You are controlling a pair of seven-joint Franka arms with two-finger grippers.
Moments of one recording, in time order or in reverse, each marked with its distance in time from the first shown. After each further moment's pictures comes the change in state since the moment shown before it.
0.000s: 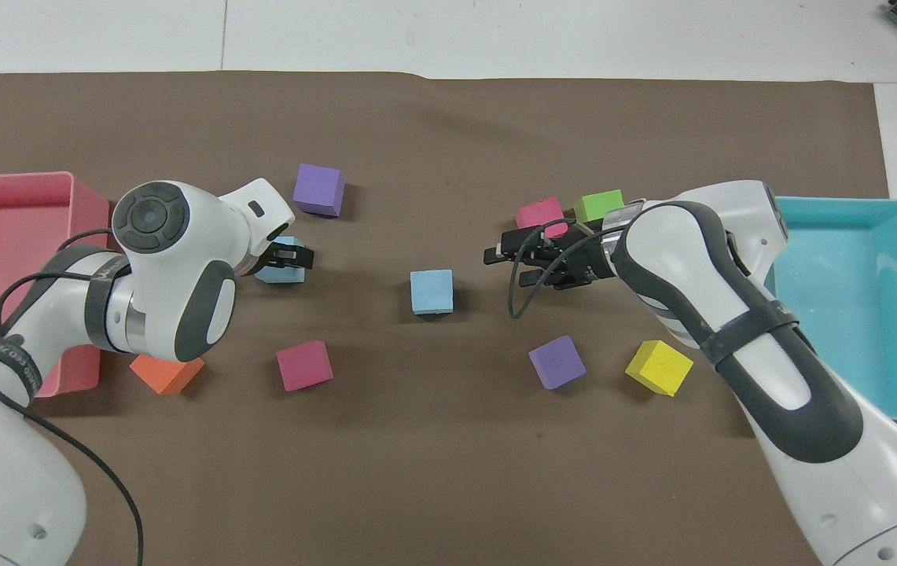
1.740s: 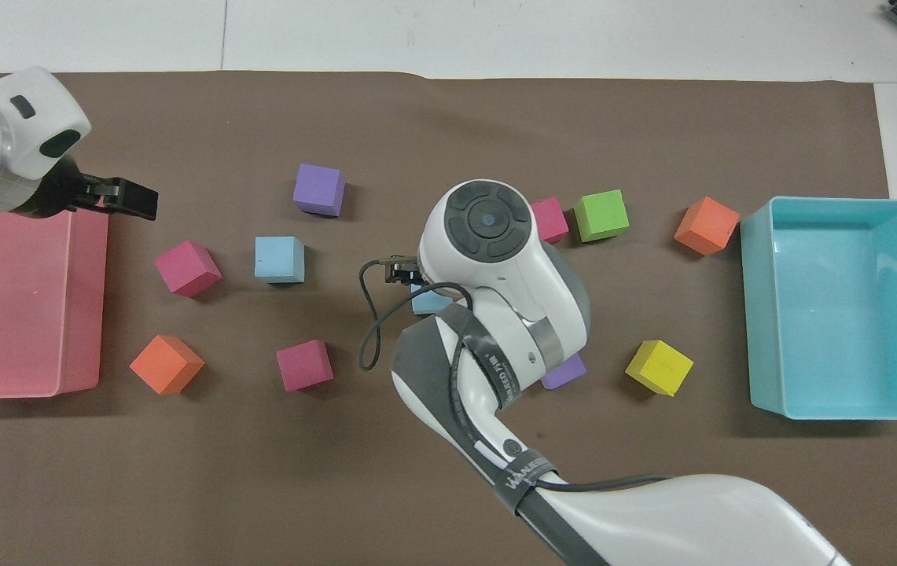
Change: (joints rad) left arm 0.172 -0.148 0.004 0.340 0.000 -0.503 0.167; right arm 0.307 0.062 -0.005 0.339 -0.973 -0.044 0.729
